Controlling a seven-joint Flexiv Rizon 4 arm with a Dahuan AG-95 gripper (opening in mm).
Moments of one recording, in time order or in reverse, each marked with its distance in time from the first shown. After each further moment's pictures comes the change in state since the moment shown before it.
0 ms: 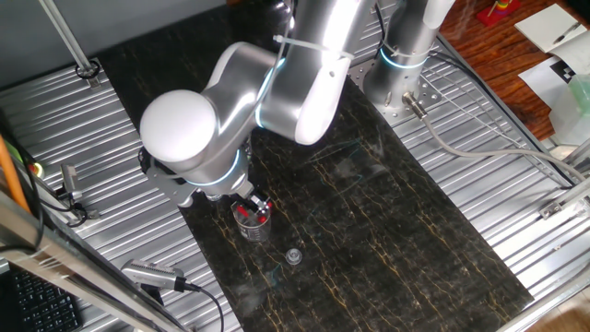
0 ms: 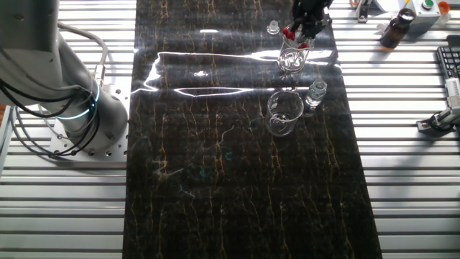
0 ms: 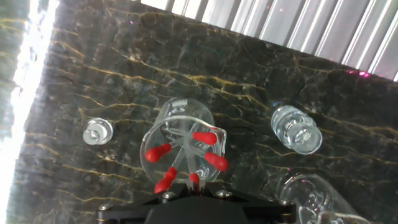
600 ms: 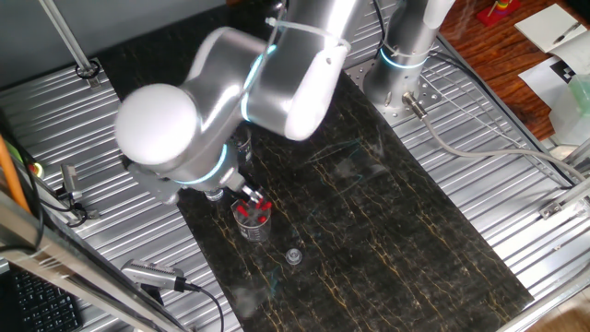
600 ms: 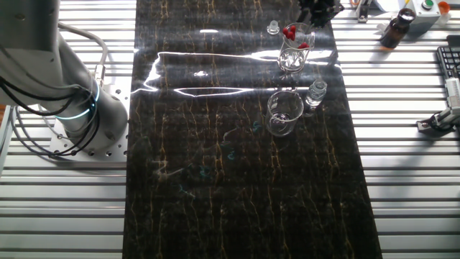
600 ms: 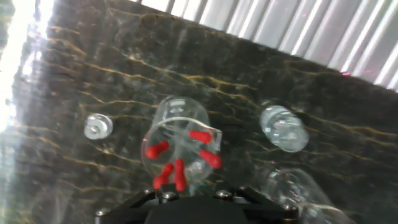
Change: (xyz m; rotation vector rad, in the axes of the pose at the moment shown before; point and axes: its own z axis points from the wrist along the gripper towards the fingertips) arm 0.012 -0.033 -0.058 0.059 0.065 -0.025
